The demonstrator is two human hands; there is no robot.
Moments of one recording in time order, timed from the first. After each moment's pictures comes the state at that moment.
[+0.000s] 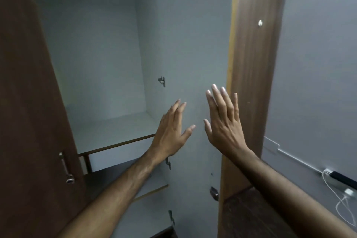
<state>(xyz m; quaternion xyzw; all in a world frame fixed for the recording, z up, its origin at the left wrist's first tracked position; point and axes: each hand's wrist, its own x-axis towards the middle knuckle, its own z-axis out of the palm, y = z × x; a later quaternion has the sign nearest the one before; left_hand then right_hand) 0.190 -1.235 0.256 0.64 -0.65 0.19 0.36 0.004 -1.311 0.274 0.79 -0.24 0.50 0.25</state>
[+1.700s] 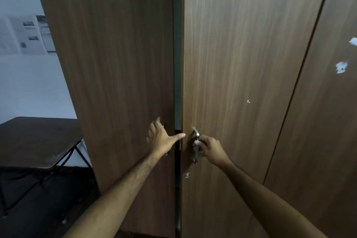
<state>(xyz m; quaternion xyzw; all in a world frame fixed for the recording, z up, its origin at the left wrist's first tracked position) 0.514 -1.068 0.153 0.90 -0.17 0.10 0.40 0.404 -1.246 0.130 0.86 -0.08 0.18 -0.47</state>
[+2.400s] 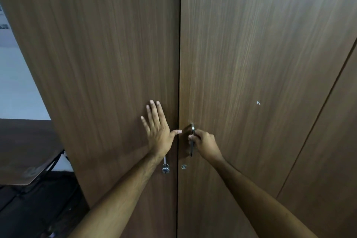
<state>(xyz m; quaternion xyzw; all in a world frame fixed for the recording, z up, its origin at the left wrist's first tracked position) 0.664 -1.120 0.135 0.90 -0.24 0.28 0.24 0.558 -1.267 0.122 0.87 -0.12 0.22 -0.43</state>
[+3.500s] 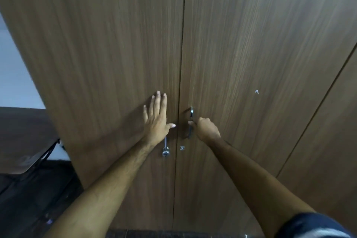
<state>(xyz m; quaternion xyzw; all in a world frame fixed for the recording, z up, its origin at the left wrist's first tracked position) 0.692 -1.109 0.133 0.90 -0.33 0.20 0.21 0.594 -1.282 0.140 0.95 -0.22 0.11 -0.22</state>
